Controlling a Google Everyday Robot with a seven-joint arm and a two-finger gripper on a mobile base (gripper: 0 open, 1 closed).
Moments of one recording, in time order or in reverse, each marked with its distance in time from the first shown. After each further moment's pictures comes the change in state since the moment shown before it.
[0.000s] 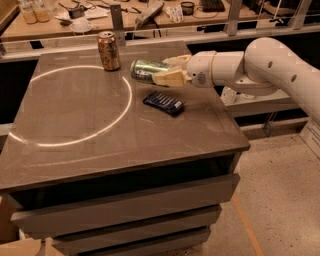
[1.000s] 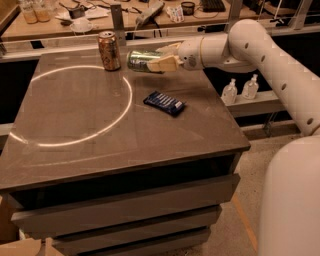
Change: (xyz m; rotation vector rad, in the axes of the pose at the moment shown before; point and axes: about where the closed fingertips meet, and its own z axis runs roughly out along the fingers) arm -0.005 -0.056 0.053 -0.077 0.033 -0.002
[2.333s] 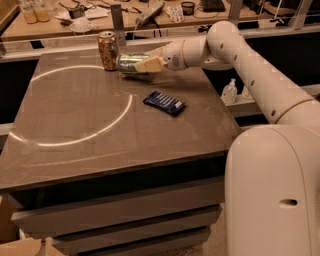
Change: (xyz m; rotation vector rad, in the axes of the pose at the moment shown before) arm 0.012 -0.016 0.057 -0.042 0.033 0.062
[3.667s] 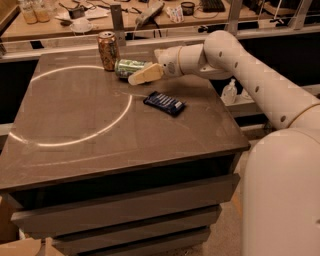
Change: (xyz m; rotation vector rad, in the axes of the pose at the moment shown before) arm 0.003 0.024 0.006 0.018 -0.034 0.027
